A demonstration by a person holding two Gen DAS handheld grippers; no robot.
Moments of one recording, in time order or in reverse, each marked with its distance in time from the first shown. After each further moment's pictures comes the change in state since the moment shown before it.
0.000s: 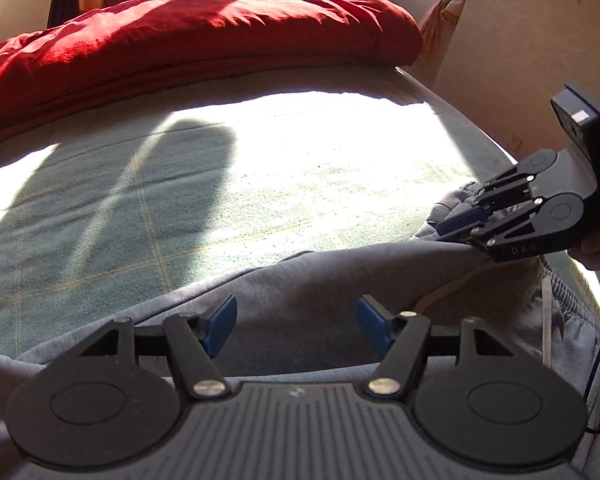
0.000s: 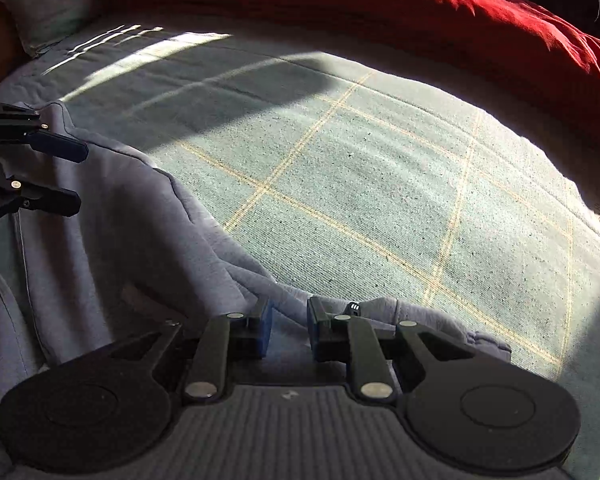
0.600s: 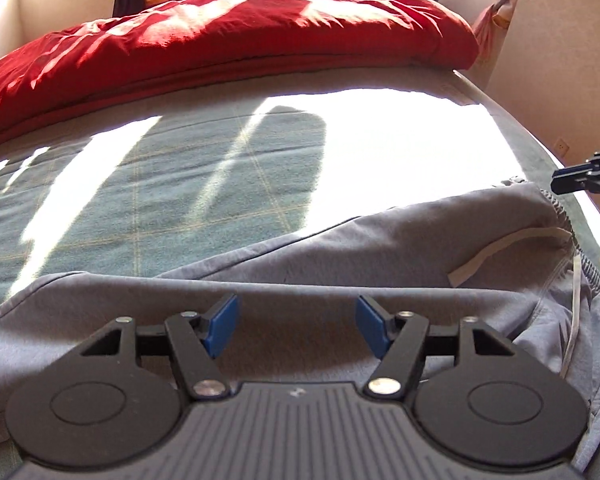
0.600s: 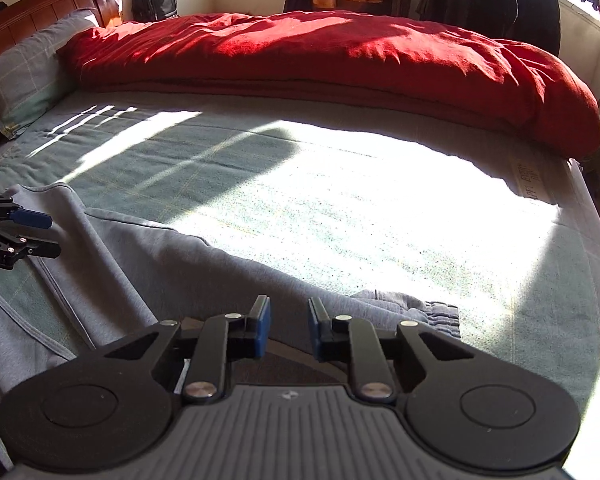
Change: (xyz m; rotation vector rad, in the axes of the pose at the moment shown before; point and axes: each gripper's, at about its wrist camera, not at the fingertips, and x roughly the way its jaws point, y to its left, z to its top) left arm -0.069 0.042 -0.035 -0.070 0.006 0.144; right arm -0.094 0.020 -0.011 0.193 -0.164 -0.098
